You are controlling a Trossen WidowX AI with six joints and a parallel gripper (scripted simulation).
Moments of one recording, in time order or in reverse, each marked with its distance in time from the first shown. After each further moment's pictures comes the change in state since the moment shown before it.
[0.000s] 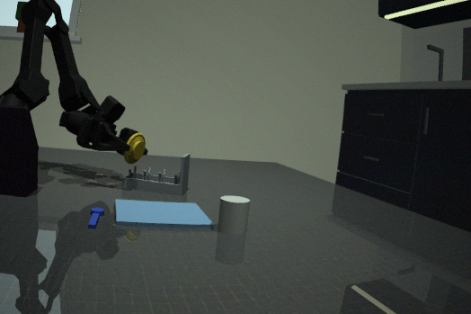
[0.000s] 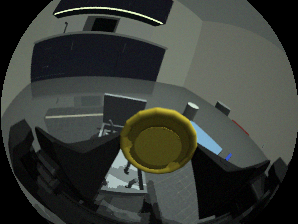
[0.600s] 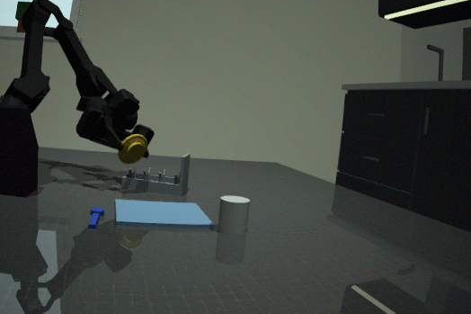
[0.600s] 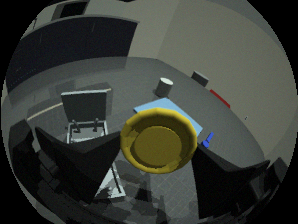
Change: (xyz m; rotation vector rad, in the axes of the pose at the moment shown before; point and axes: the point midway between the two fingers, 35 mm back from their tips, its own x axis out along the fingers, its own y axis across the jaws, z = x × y) arm 0.019 -0.026 0.007 0.027 0.246 -0.273
